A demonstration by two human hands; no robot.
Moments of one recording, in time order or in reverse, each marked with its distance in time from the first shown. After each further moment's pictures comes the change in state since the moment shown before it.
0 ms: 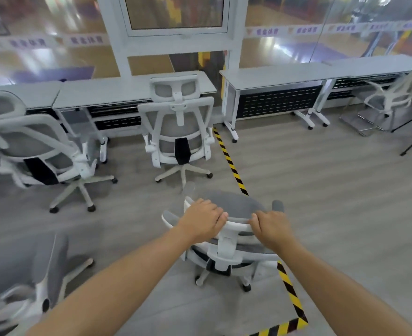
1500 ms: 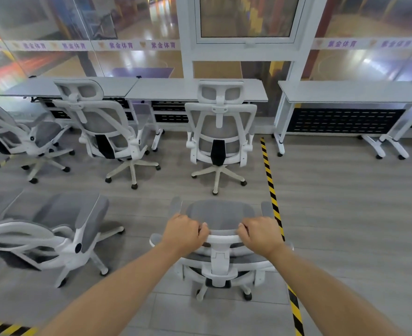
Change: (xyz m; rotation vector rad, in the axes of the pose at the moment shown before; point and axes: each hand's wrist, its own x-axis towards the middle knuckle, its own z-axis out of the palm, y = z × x) left_hand -0.044 0.081 -0.003 0.202 -0.109 -0.643; right_hand 0.009 0.034 -0.014 0.186 -0.051 -0.421
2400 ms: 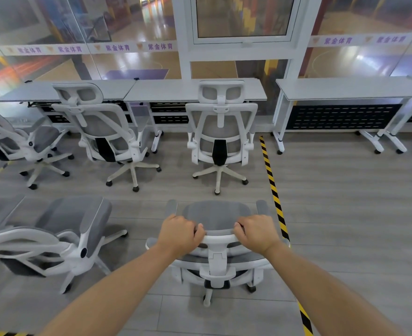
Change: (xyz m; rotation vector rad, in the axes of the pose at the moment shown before) left_hand -0.014 -0.043 -0.001 0.011 0.078 -0.011; right_hand 0.014 -0.038 0.014 -0.001 -0.023 -0.017
